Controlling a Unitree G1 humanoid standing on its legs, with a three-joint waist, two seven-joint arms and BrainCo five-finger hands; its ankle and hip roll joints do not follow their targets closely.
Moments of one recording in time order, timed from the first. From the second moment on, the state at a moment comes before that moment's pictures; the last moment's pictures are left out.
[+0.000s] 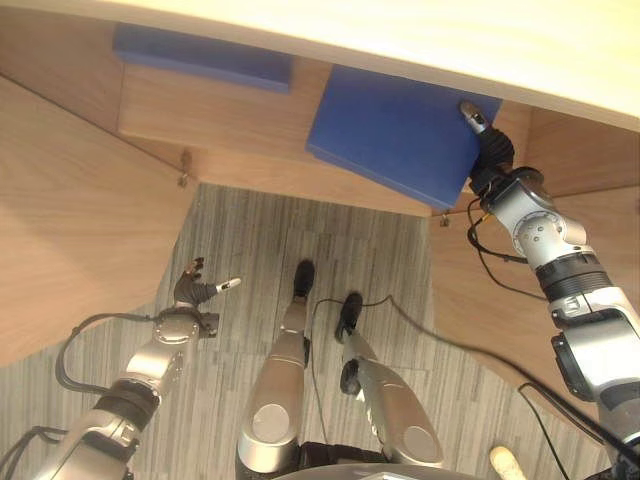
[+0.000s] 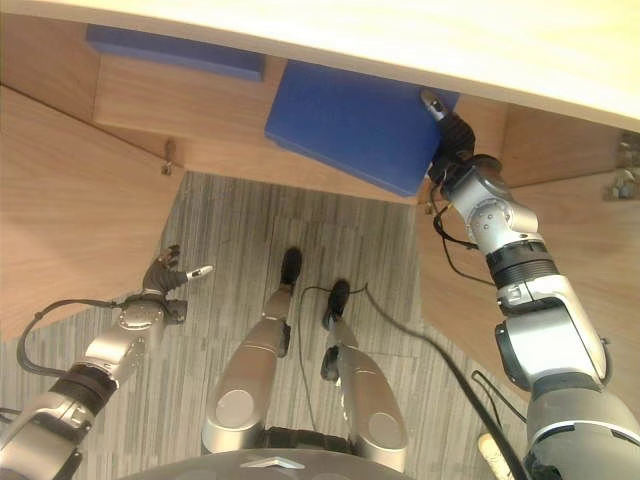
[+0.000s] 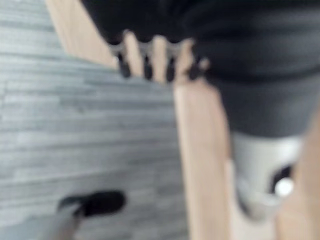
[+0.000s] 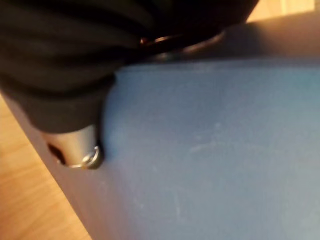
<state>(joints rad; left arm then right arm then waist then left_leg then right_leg) -0.25 0.63 -0.39 0.43 -0.54 0.08 0.14 -0.86 -0.58 0.28 0.60 1.16 0.16 0.18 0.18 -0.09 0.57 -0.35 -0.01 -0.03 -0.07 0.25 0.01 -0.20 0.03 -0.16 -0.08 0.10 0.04</state>
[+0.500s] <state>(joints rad) -0.24 0.53 -0.43 0.40 -0.58 0.07 0.19 -0.86 -0.40 0.16 0.69 1.46 -0.07 -0.12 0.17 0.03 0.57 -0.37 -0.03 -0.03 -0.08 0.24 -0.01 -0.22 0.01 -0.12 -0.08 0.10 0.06</state>
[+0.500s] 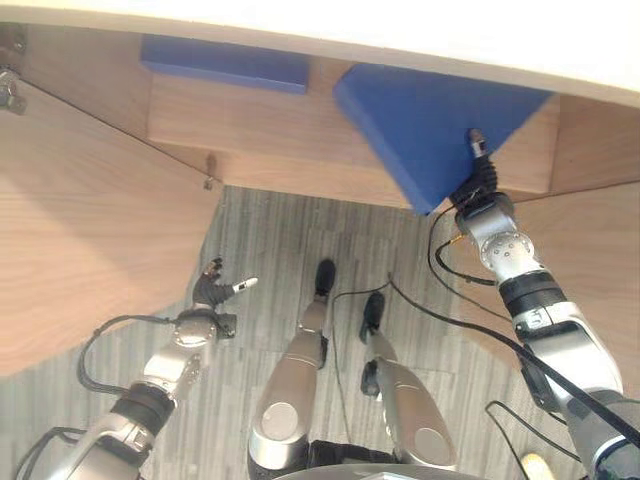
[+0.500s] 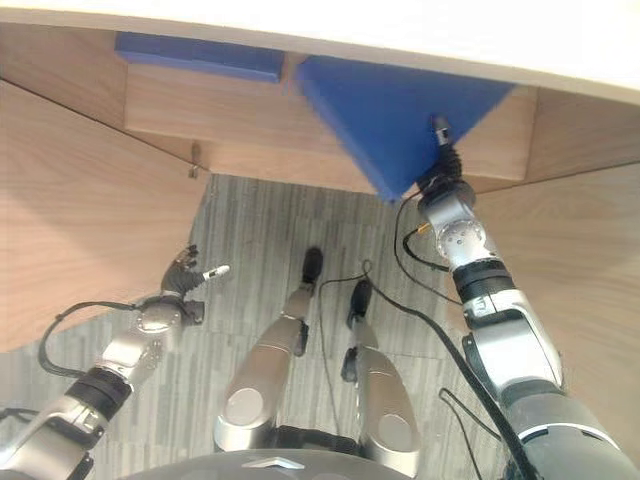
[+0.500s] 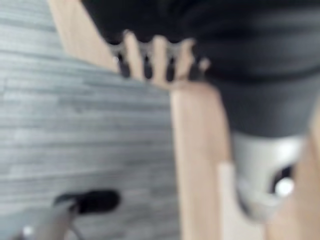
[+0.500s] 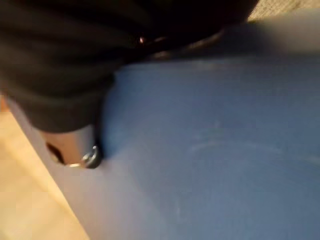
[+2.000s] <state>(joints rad) -0.24 0.66 -0.47 0.21 -0.66 0.03 0.17 -1.25 -0.58 0.15 1.19 1.74 0.10 -0.20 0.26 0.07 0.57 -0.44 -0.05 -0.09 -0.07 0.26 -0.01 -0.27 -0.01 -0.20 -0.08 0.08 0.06</state>
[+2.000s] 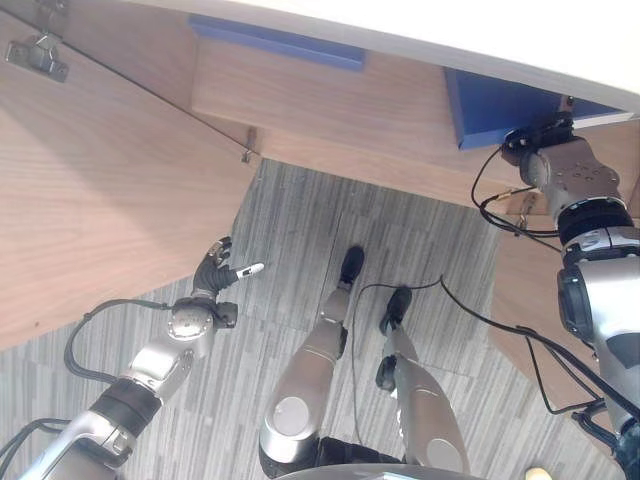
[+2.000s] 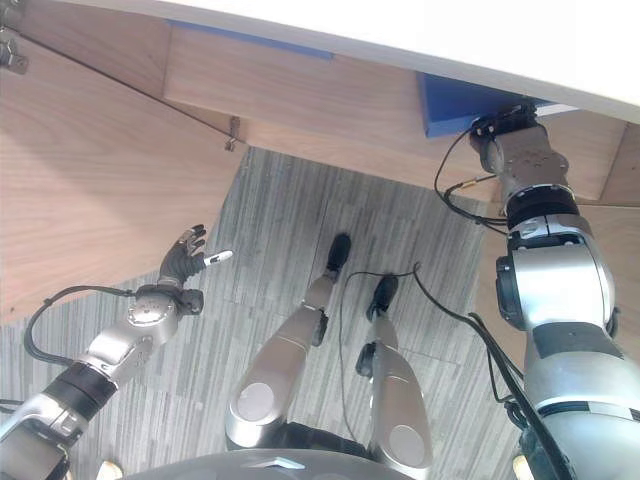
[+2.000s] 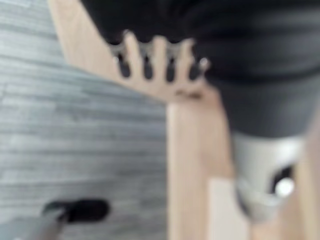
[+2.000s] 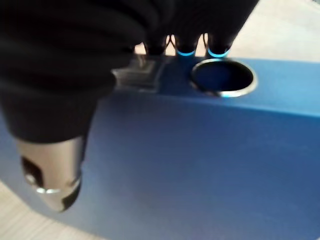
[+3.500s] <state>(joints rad) -0.23 0.82 -0.41 0.10 -0.73 0.06 0.09 -1.29 -0.67 0.31 1.22 1.41 0.73 0.49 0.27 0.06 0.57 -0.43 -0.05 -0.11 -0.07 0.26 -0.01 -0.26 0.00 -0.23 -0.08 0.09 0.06</state>
